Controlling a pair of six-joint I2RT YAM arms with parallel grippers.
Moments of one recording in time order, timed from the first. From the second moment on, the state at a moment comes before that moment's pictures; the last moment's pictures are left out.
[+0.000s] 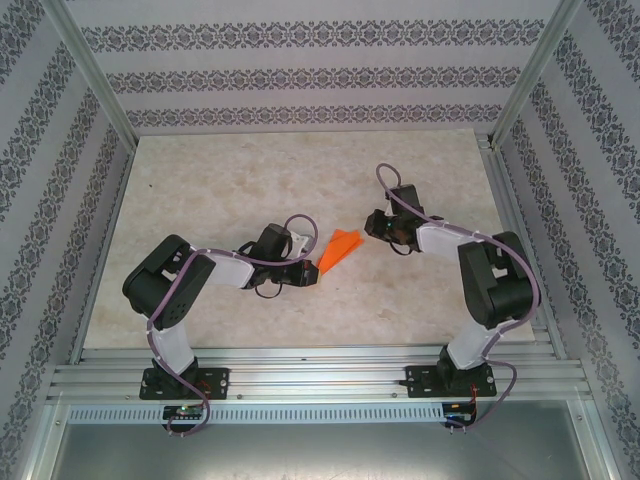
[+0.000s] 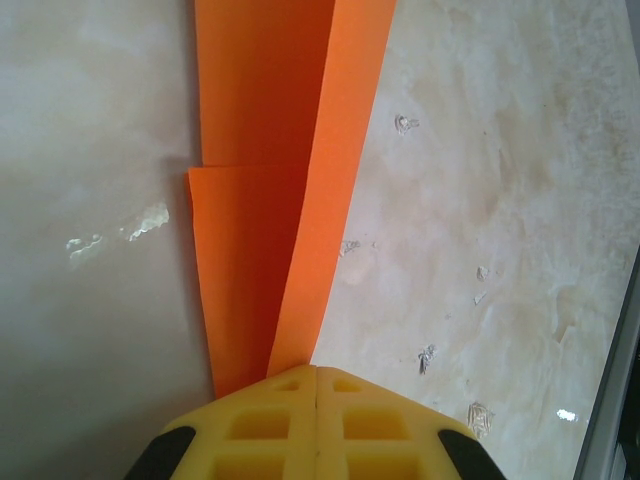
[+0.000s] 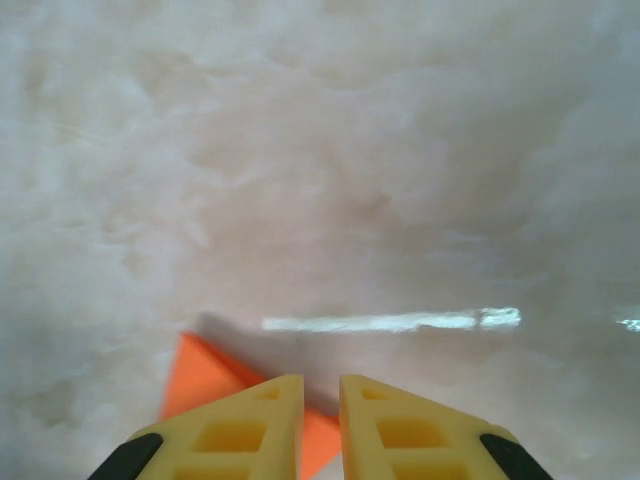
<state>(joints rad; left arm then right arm) -0.61 1.82 0.75 0.23 0.58 -0.49 0.31 1.66 0.90 -0.07 -0.21 0.55</state>
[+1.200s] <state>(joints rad) -0.61 1.70 0.62 0.20 0.56 -0.50 0.51 1.79 0.82 0.08 -0.26 0.75</state>
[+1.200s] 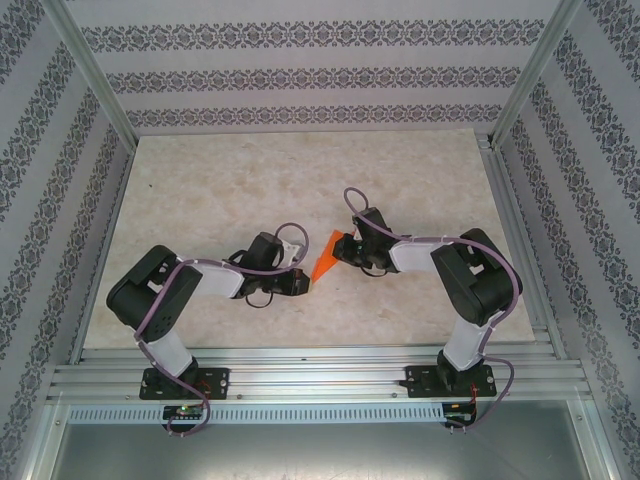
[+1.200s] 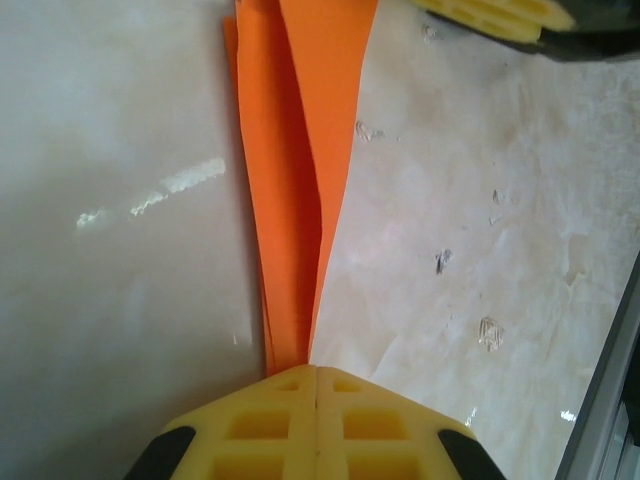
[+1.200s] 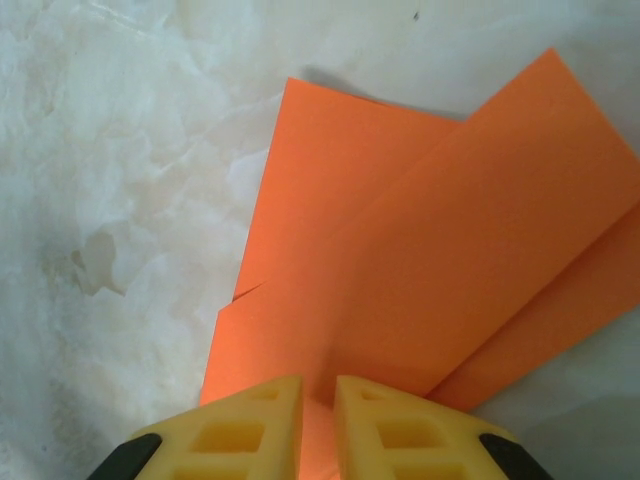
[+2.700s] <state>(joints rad) -0.62 1.85 0.86 0.06 0.60 -0.48 0.57 1.62 0.71 0.13 -0.26 0.87</state>
